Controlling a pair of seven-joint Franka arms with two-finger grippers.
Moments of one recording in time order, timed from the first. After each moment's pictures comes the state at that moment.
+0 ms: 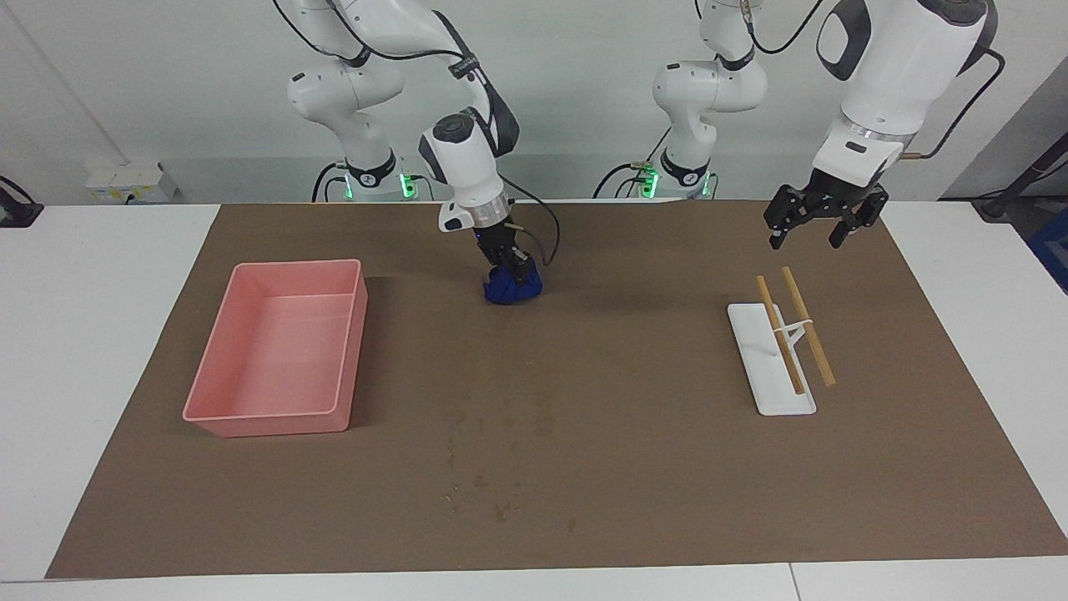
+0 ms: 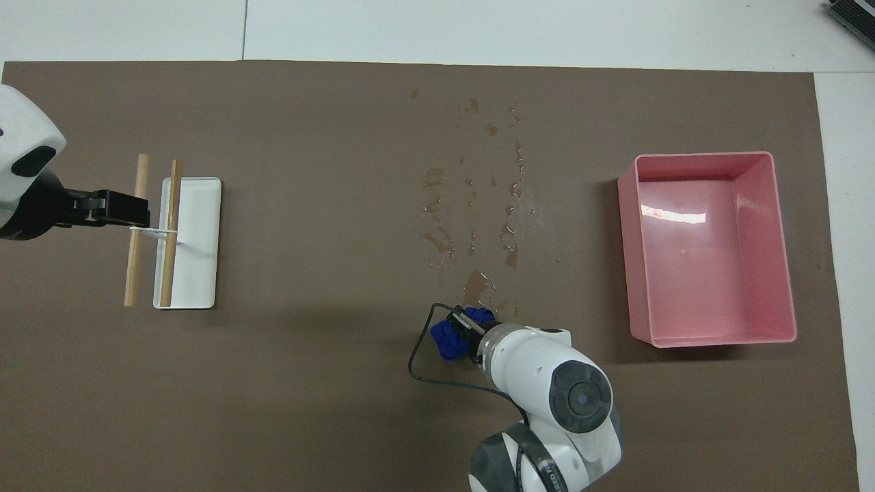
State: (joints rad) left arm -0.11 -0.06 0.00 -1.70 0.00 1.68 -0.02; right arm 0.46 0.03 0.18 -2.43 0.25 2.78 1.19
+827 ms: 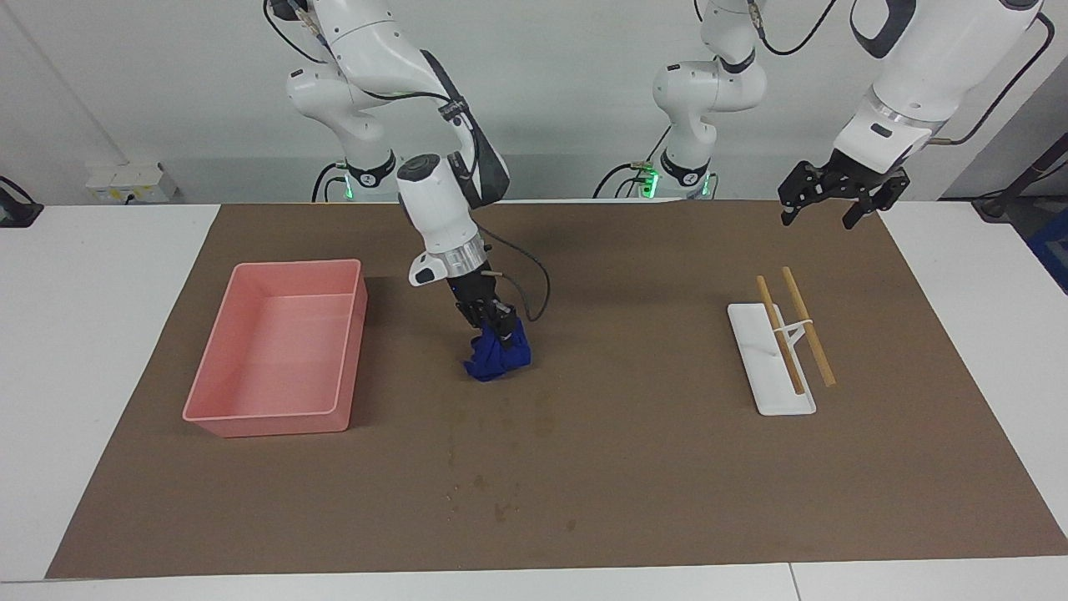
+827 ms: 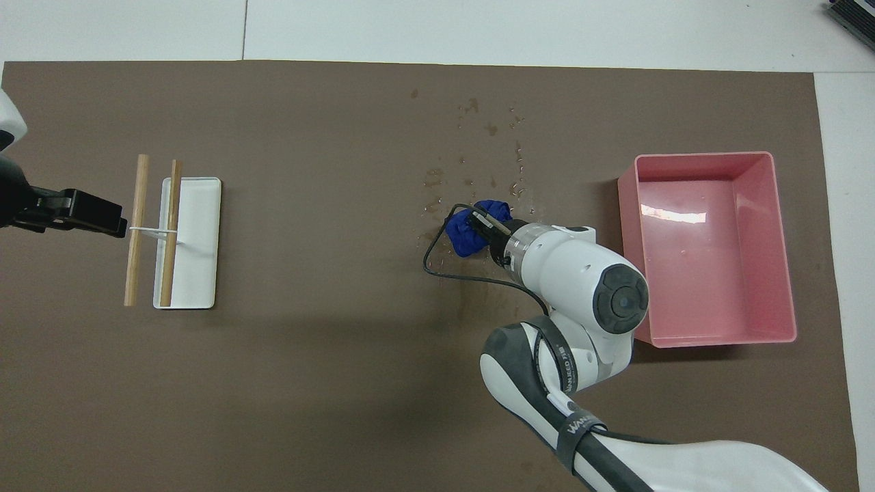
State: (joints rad) left arm -0.06 0.00 -0.03 -1.55 -0.03 1.51 0.05; right arm 0.32 0.23 0.18 -2.14 0.25 2.90 0.96
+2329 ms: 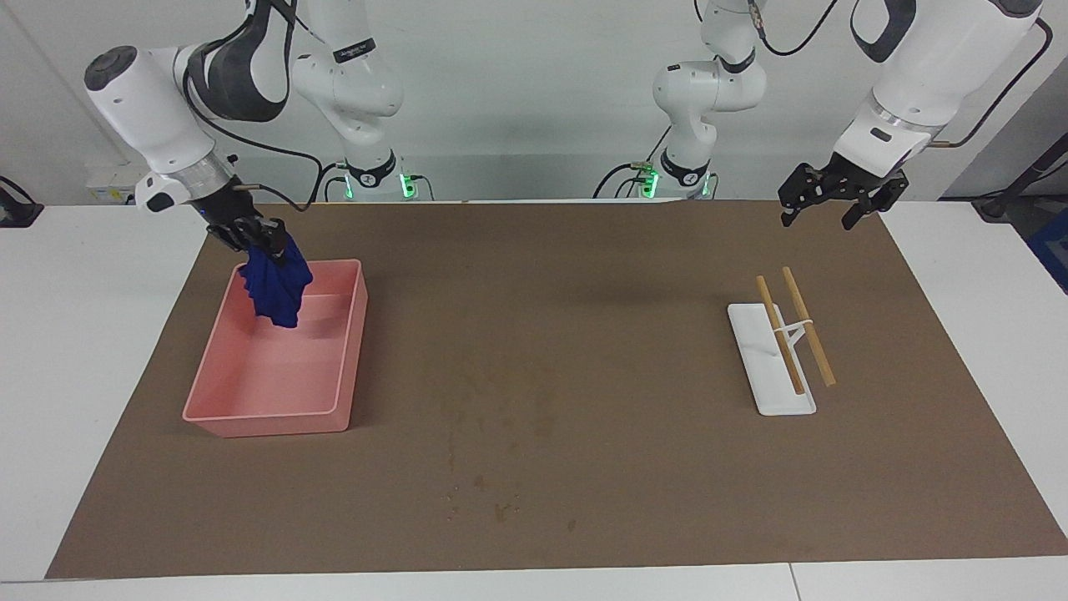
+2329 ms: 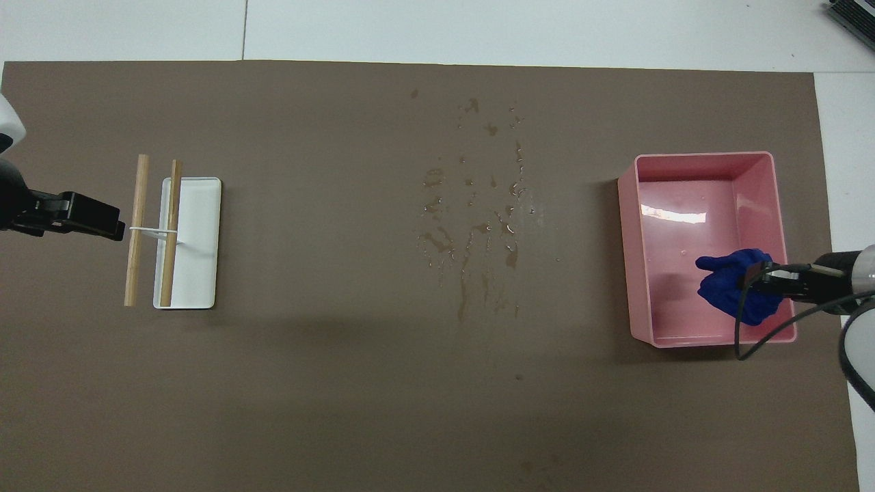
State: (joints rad) left arm -0.05 0.00 -0.03 -1.56 -0.03 1.51 0.05; right arm -0.36 -0.20 0.17 -2.22 0.25 2.03 -0.04
